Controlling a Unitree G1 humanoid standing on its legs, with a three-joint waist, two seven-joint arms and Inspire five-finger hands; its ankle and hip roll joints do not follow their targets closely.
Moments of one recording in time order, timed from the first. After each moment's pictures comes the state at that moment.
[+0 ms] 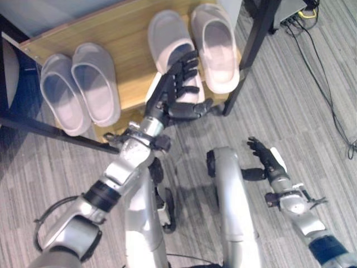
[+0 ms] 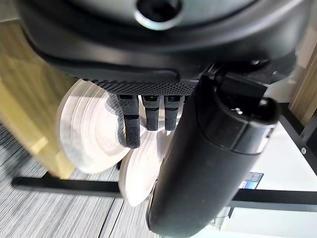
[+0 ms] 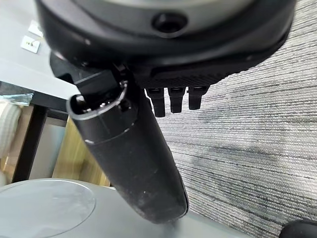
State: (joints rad) left arm -0.74 0.58 -0.51 0.15 -0.61 -0.18 0.24; right arm -0.21 -0.63 0.35 0.34 0.24 -0.18 -0.20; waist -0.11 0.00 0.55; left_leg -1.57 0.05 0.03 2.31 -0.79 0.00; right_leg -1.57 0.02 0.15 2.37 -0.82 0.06
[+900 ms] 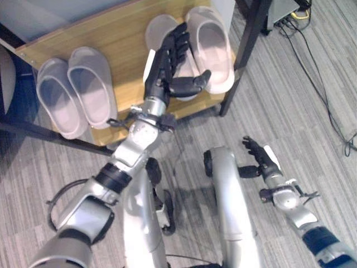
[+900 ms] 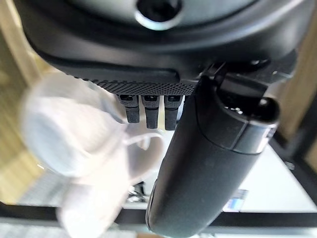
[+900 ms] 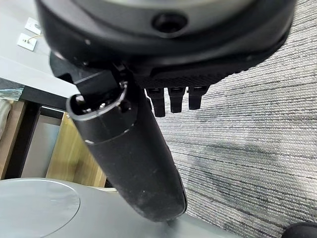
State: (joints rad) left arm -0.88 0.52 -0.51 0.18 -0.61 -0.18 0.34; right arm -0.28 -0.62 0.42 0.40 0.25 -0.18 -0.22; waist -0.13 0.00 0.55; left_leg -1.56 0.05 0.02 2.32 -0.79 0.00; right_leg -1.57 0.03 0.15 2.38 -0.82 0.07
